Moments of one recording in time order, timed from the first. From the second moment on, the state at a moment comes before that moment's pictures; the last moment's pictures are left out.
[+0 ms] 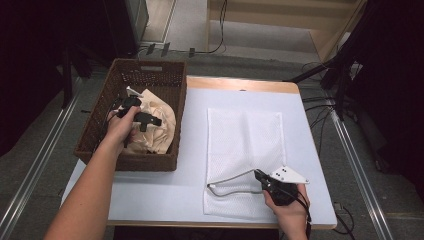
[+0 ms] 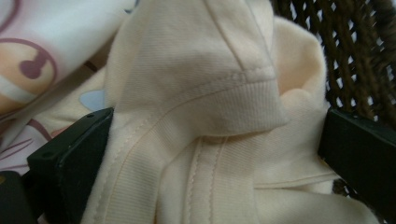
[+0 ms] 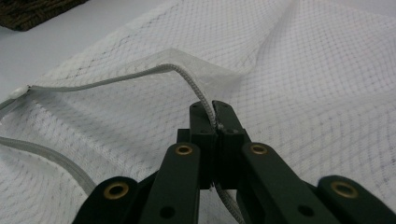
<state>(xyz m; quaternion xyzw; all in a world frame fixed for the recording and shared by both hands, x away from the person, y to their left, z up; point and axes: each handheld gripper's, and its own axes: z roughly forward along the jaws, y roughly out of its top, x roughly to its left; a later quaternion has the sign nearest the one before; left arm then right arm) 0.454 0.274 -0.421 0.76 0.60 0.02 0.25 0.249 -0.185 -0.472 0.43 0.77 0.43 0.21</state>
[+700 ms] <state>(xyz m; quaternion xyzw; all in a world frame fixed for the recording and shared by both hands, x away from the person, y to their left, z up) 0.449 0.237 -0.436 0.81 0.56 0.12 0.12 0.249 -0.185 -0.473 0.43 0.77 0.42 0.21</state>
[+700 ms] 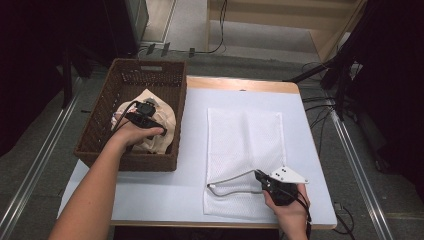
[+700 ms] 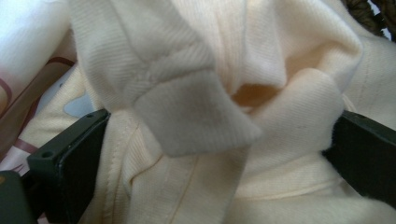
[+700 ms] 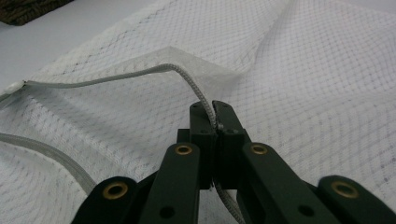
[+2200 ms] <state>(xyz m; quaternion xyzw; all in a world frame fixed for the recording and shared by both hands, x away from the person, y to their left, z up) 0.404 0.272 -0.330 0.73 0.52 0.19 0.40 0.250 -0.186 -0.470 0.42 0.76 0.44 0.21</state>
